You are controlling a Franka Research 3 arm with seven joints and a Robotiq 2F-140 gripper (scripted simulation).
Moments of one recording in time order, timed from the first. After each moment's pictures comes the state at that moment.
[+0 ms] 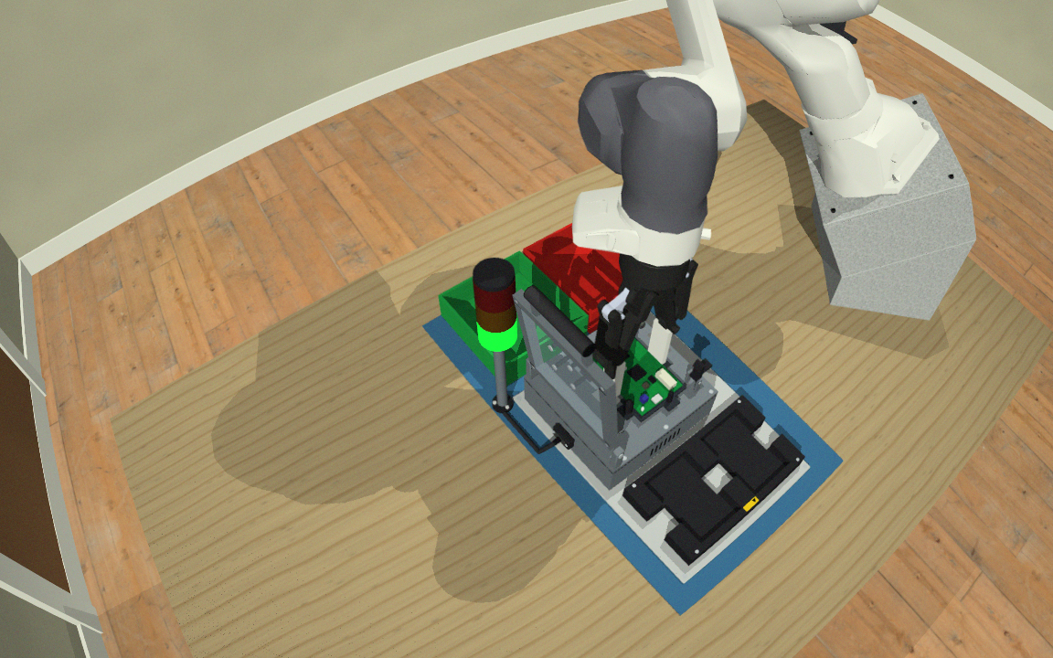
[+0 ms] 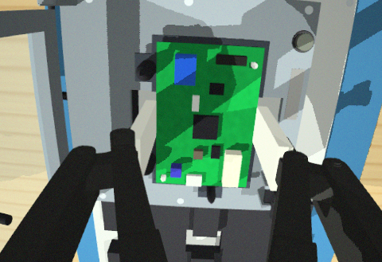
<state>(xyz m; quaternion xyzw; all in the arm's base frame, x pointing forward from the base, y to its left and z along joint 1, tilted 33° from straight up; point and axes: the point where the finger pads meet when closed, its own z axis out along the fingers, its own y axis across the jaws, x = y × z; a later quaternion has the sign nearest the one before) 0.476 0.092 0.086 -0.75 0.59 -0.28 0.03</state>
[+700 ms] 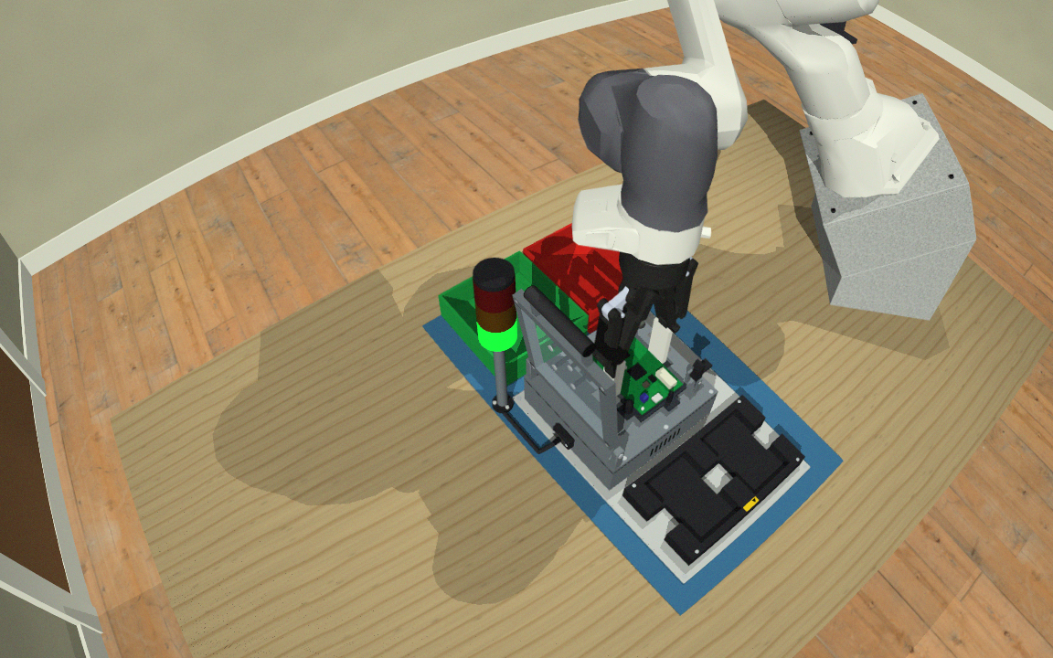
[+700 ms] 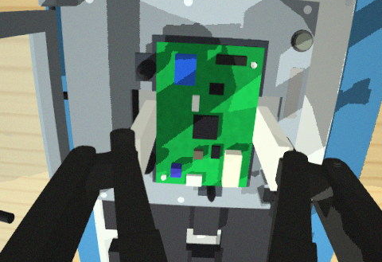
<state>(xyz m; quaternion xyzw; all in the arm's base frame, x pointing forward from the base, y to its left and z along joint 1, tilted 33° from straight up) 0.475 0.092 0.087 -0.75 0.59 -0.28 0.03</state>
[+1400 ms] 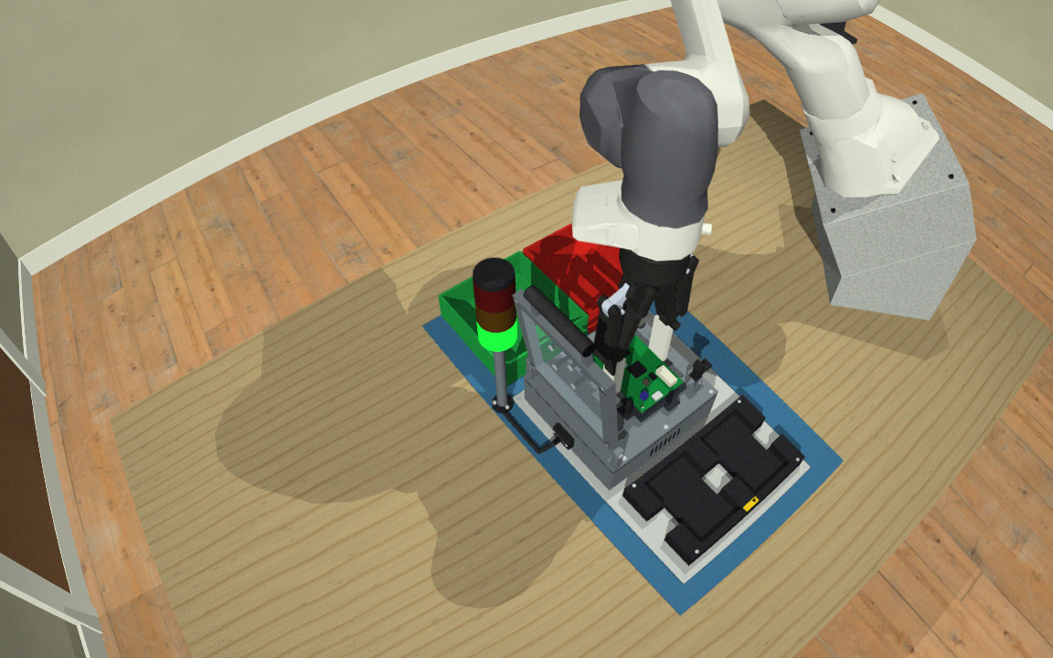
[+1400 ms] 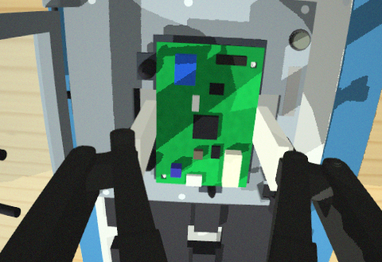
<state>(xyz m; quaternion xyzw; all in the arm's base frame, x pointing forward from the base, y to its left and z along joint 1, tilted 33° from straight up) 0.473 0.094 0.092 -0.75 0.60 -0.28 0.03</state>
